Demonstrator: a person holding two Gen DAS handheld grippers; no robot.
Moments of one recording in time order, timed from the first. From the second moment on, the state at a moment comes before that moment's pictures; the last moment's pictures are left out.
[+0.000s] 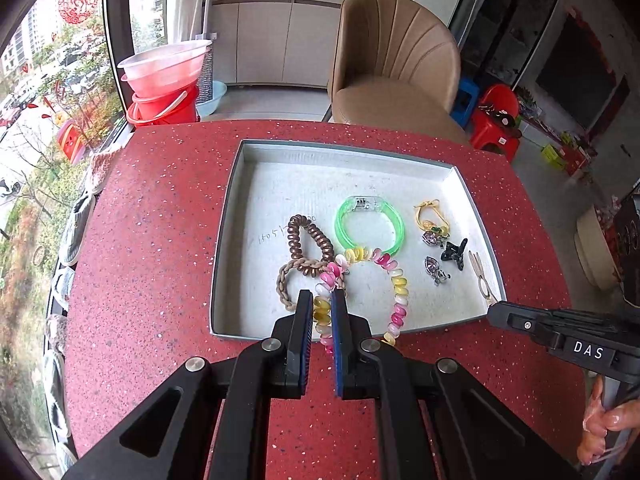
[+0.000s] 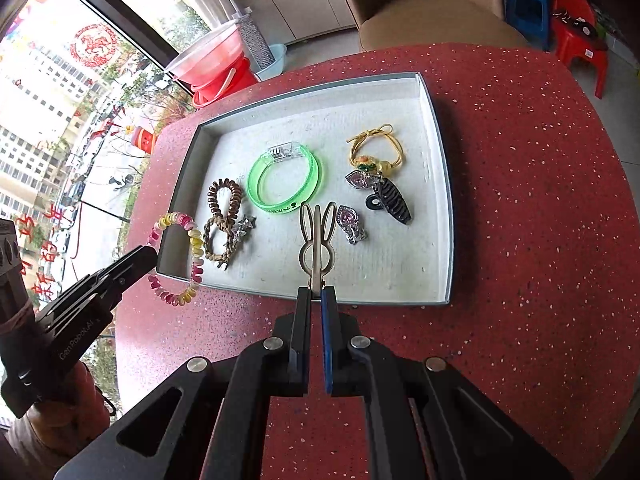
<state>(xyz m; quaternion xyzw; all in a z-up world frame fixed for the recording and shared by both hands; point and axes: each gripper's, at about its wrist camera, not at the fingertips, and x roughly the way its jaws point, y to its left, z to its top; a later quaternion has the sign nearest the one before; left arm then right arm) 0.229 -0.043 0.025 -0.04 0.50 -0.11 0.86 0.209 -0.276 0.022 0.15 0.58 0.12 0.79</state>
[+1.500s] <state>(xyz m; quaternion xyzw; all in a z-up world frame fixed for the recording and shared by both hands) 0.277 -0.104 -0.029 0.04 0.53 -0.07 0.84 0.259 -0.311 -0.040 0.17 0.62 0.09 0.76</state>
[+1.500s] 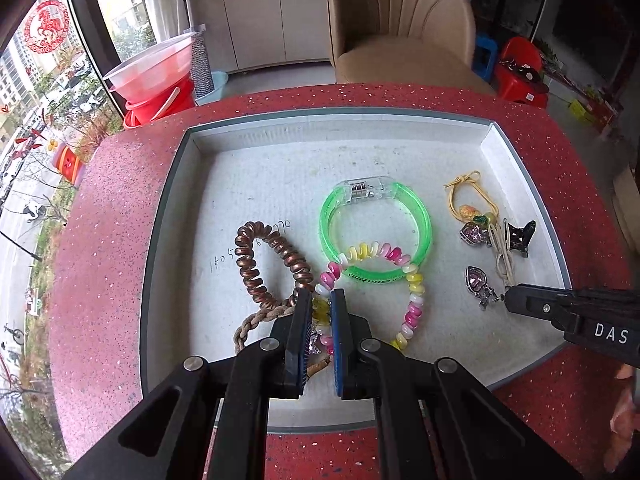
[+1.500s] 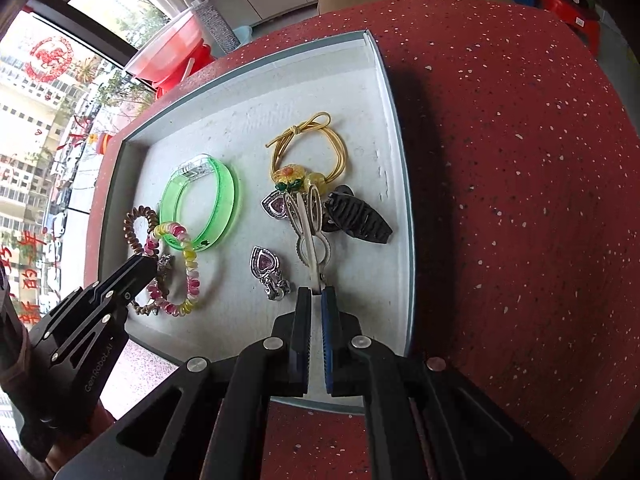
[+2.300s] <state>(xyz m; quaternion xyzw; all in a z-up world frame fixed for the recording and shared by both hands) 0.270 -0.089 -0.006 0.03 0.50 -0.07 0.86 0.244 -0.298 -0.005 0.18 0.59 0.09 0.78</state>
